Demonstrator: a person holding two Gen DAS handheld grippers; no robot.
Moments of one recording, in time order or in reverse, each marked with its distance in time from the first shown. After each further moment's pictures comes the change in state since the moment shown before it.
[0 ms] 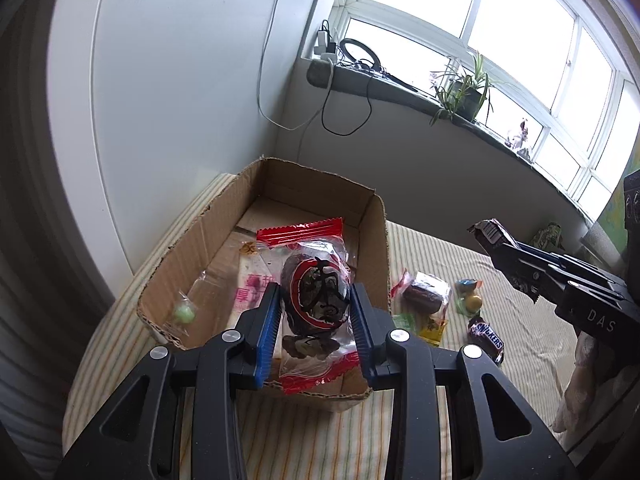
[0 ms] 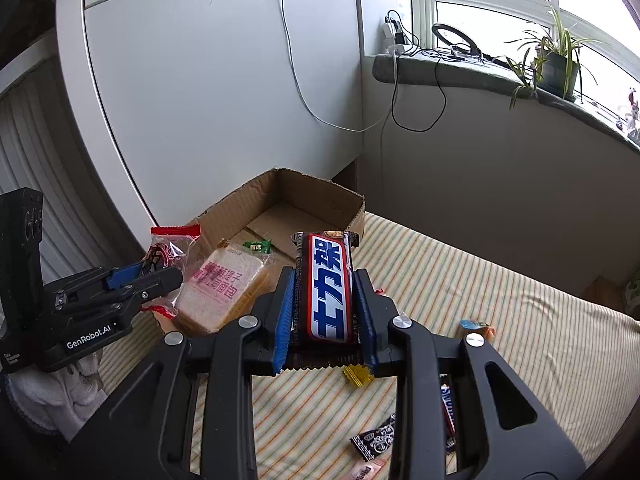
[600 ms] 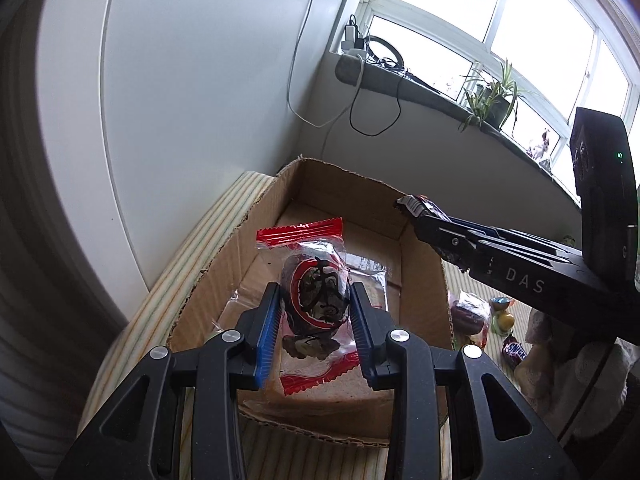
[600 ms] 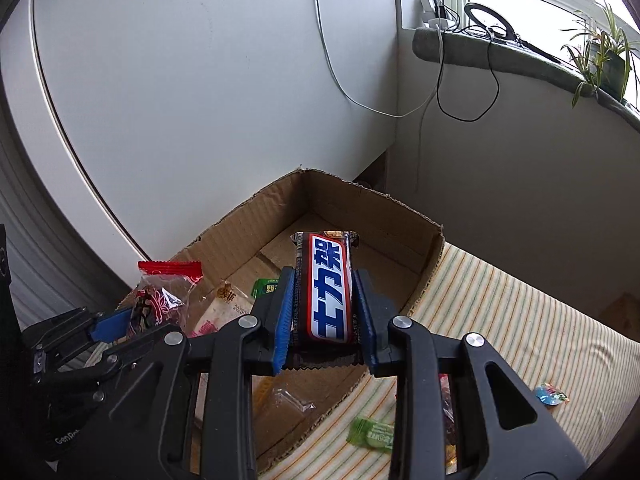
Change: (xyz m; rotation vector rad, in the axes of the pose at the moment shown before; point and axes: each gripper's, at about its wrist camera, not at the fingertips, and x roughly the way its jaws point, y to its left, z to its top) left arm 0.030 0.031 0.011 -0.042 0.021 0.025; right arm 0.113 0.033 0.039 -0.010 0.075 0.056
